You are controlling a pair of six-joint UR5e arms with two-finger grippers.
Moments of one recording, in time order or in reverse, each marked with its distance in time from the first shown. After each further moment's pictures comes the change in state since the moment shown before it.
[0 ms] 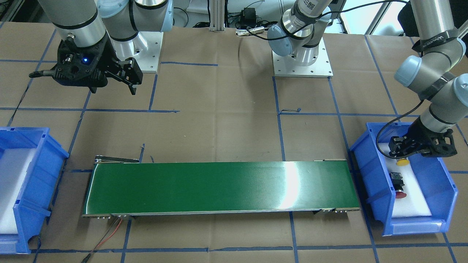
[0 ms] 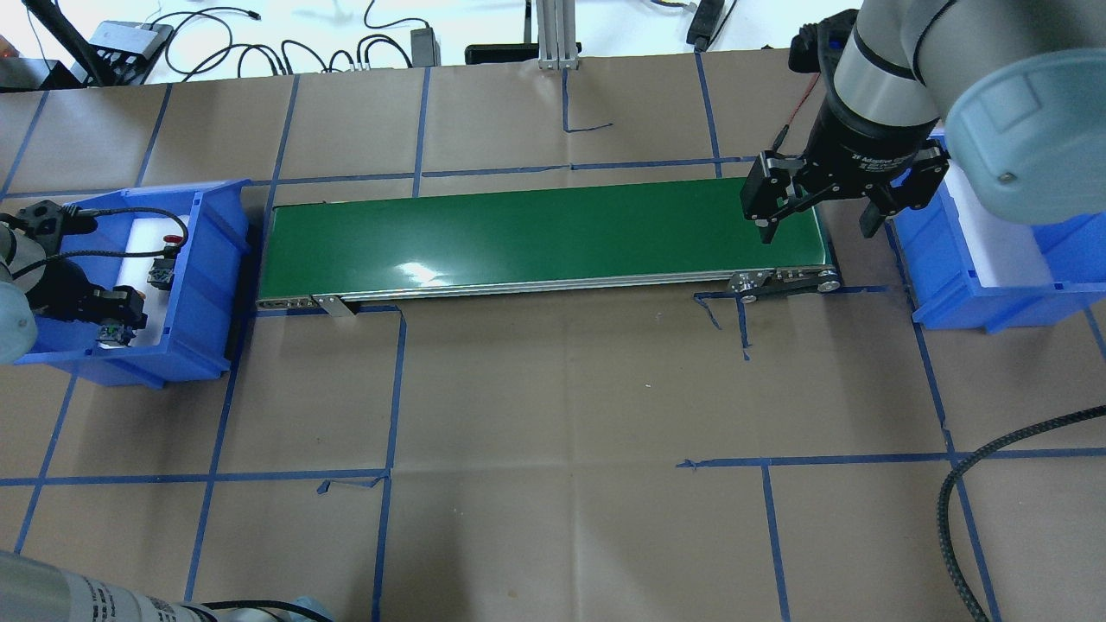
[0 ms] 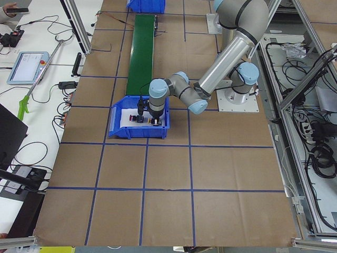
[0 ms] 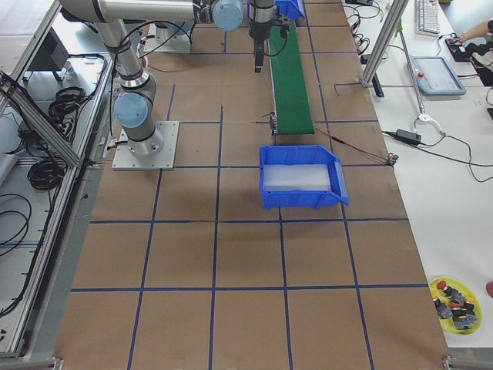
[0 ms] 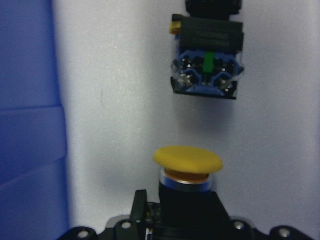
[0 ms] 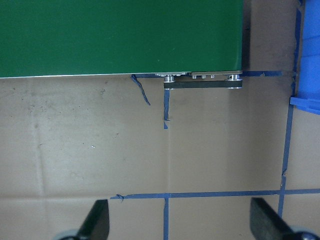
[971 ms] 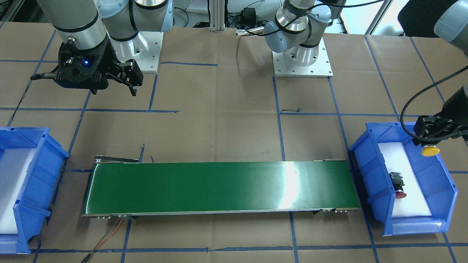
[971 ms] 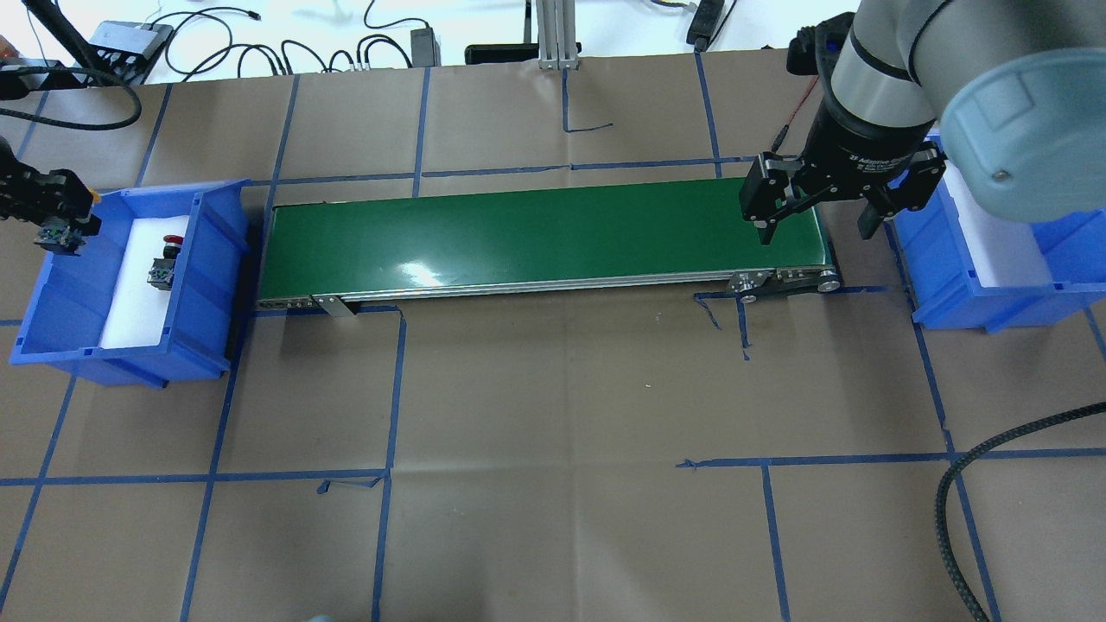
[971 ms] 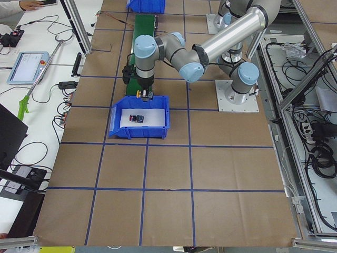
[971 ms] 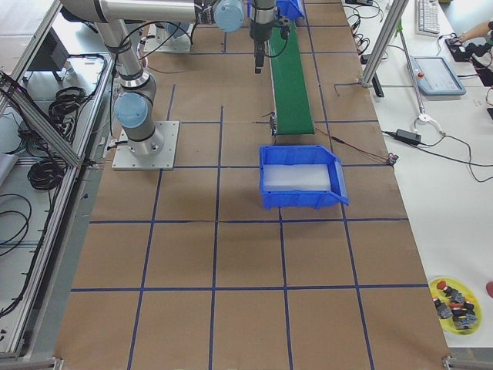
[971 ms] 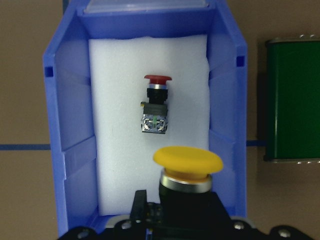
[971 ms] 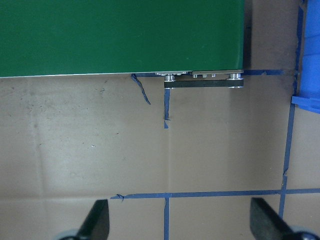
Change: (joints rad) left arm -0.159 0.117 0.331 -0.454 0.003 -0.108; right arm 0.000 0.006 0.000 0.001 0.001 0.002
